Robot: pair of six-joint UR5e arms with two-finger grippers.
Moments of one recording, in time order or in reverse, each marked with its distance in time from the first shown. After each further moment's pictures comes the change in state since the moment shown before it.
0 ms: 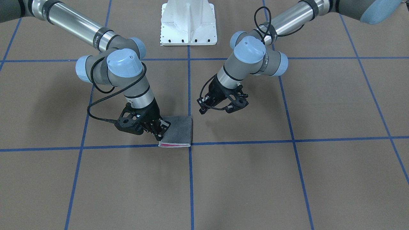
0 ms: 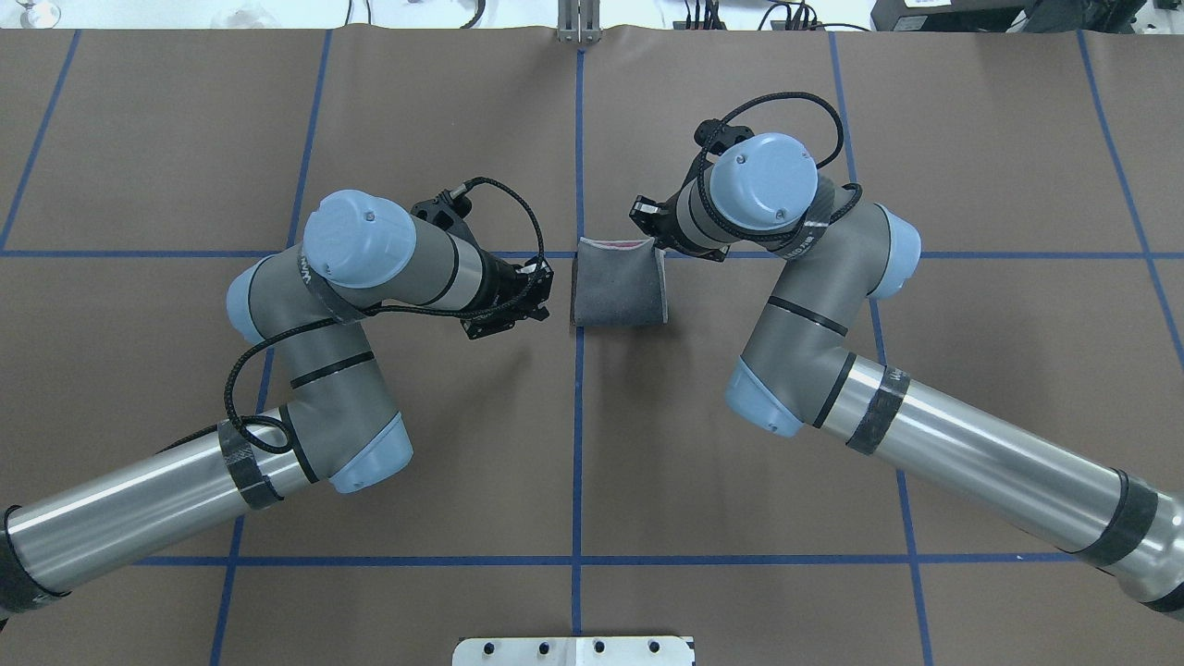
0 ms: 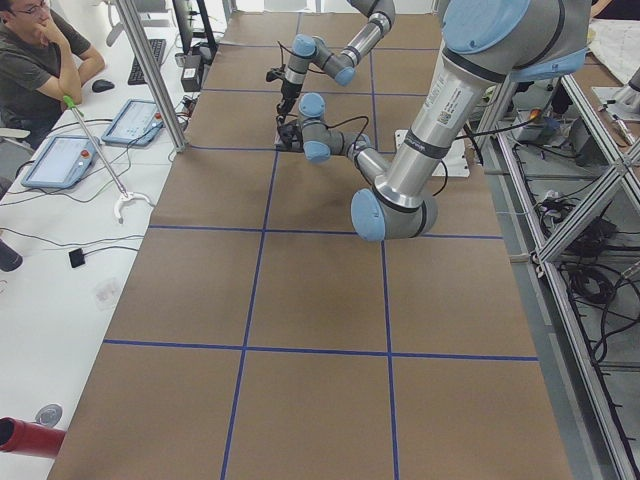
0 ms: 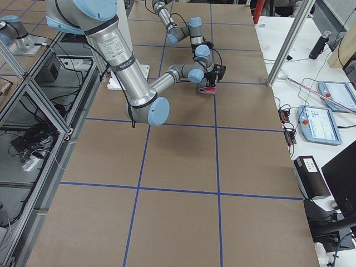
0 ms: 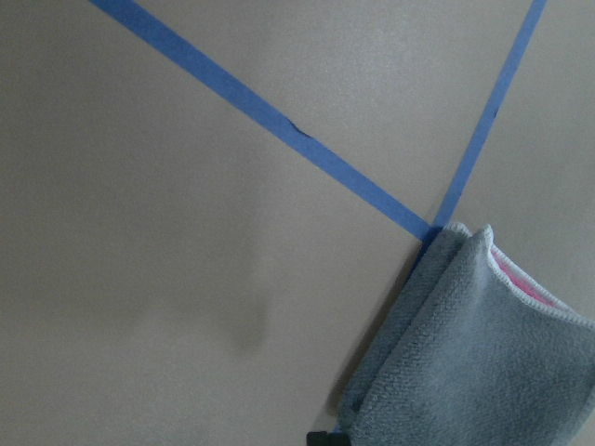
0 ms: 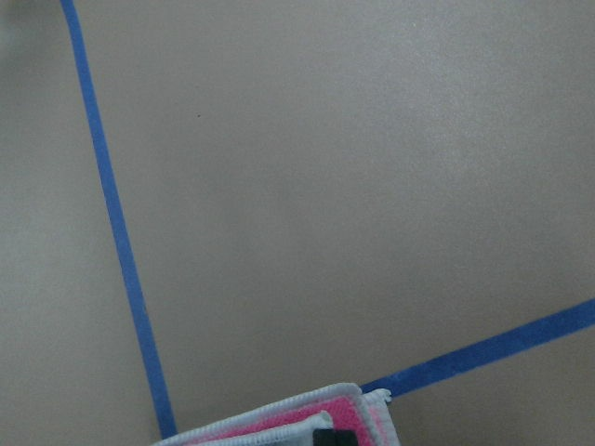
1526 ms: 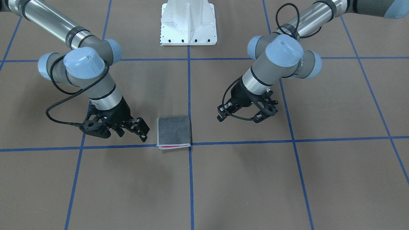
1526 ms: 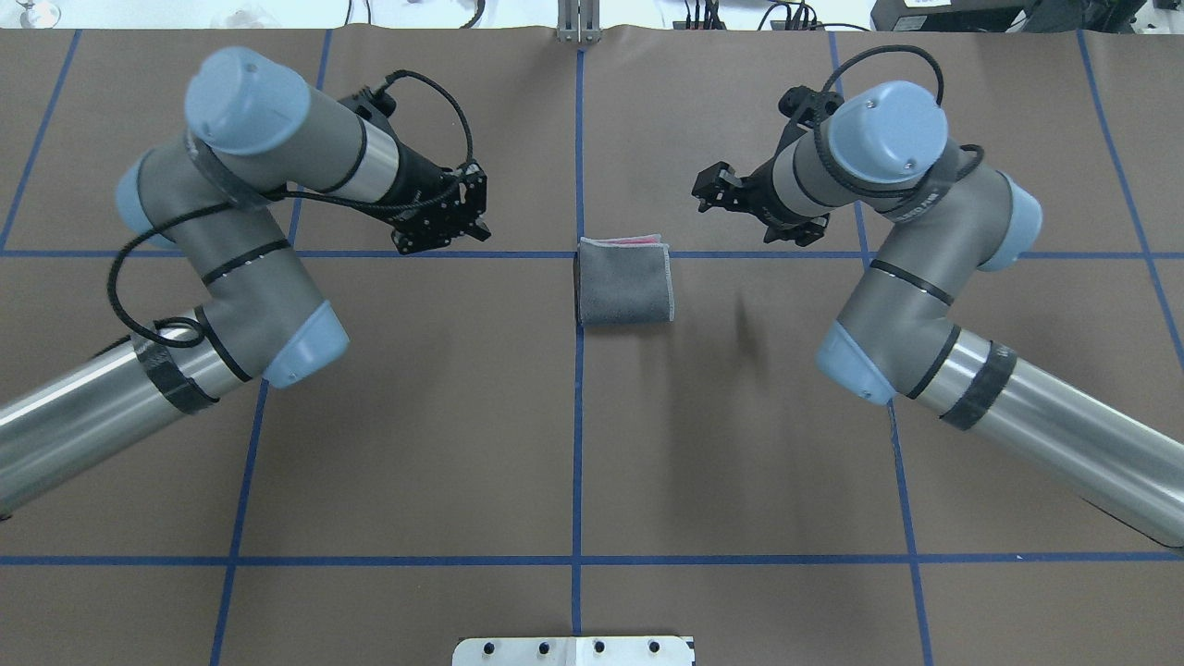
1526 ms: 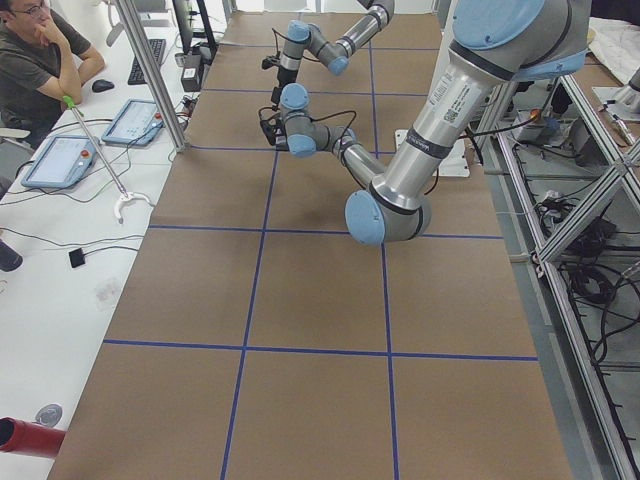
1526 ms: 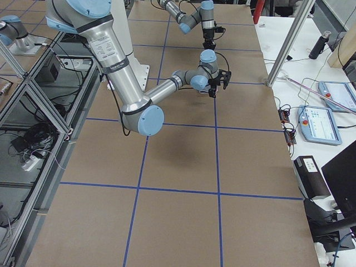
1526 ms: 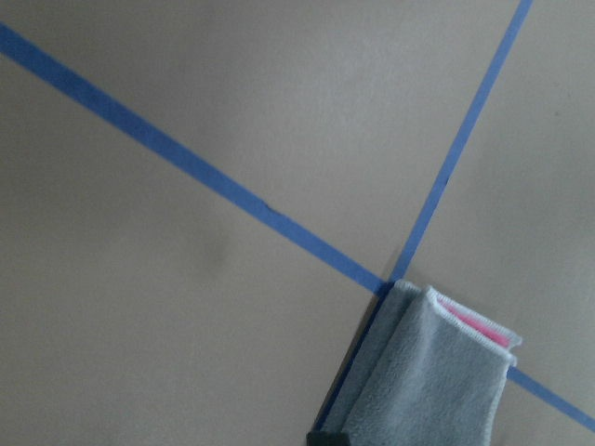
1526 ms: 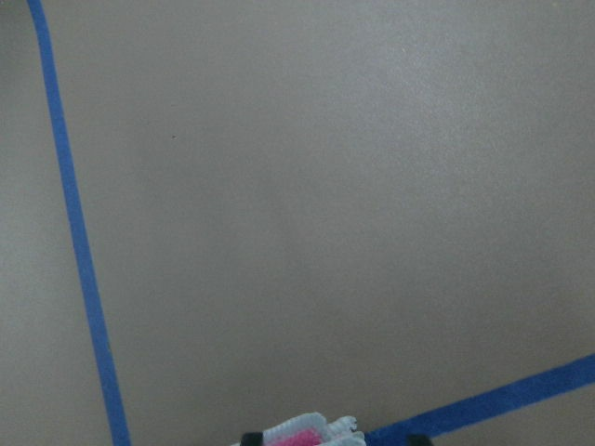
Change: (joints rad) left arm -0.219 0.044 -0.075 0.066 -0.220 0.067; right arm 0.130 -0.170 0.157 -0.007 0.159 -0.123
